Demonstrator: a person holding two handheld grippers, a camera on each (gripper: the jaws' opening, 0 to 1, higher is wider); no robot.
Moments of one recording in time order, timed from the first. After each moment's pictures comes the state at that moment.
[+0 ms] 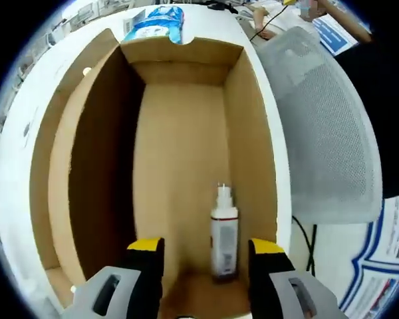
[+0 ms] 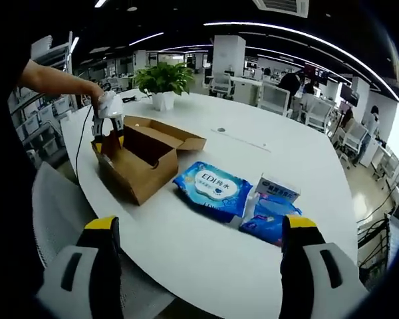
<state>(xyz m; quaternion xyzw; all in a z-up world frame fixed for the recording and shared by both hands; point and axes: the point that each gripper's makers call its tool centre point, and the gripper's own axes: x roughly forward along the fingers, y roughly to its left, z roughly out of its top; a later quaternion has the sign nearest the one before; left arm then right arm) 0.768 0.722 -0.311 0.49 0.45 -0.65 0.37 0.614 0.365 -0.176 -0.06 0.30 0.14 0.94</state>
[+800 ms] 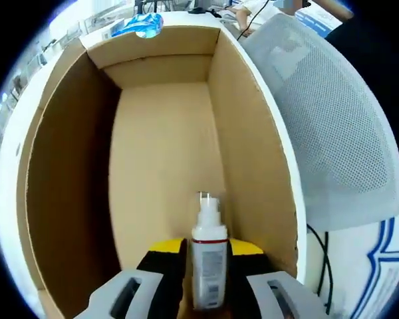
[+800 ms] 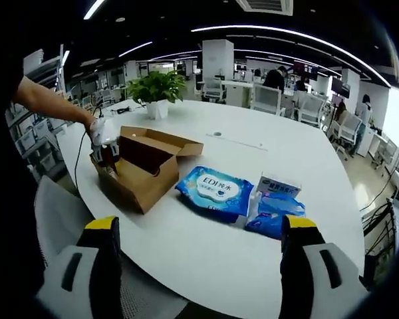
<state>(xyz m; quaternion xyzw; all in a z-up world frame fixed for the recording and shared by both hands) 0.754 0.715 -0.347 0.47 0.40 -0.68 0.39 0.612 0.373 -0.174 -0.03 0.29 0.12 0.95</state>
